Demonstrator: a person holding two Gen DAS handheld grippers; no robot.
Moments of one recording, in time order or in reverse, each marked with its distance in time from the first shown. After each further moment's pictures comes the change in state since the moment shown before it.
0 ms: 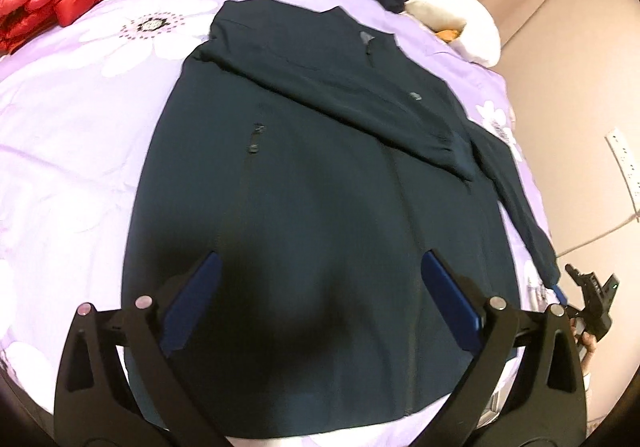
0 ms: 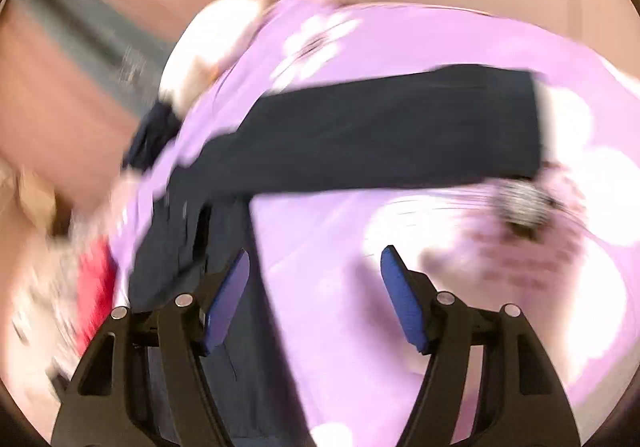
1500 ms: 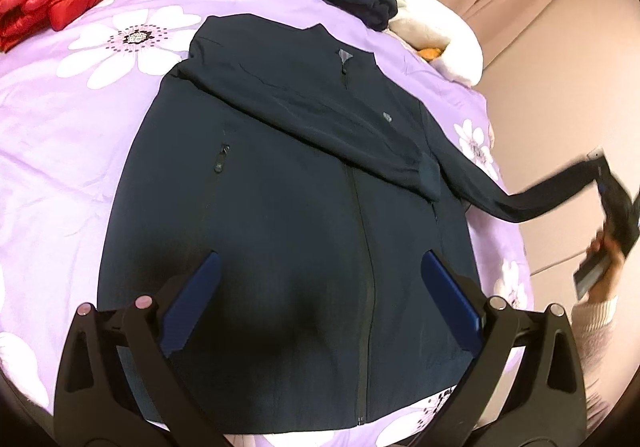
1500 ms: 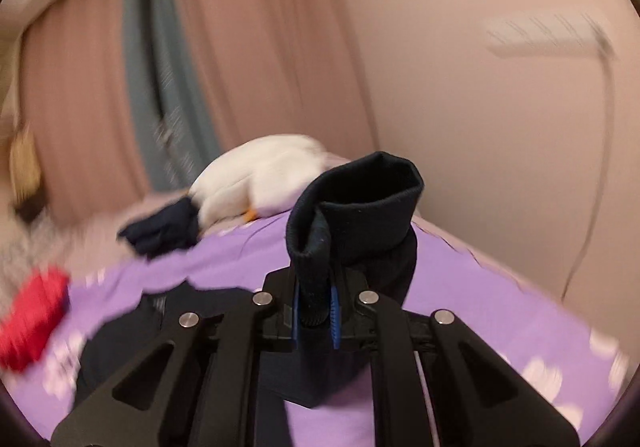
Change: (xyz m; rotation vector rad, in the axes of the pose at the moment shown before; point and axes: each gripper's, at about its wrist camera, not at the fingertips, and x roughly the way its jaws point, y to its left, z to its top) left arm -0.009 -0.009 0.018 -0.050 -0.042 -0.064; right arm 0.011 0.275 0.047 -0.662 -0.453 -0.085
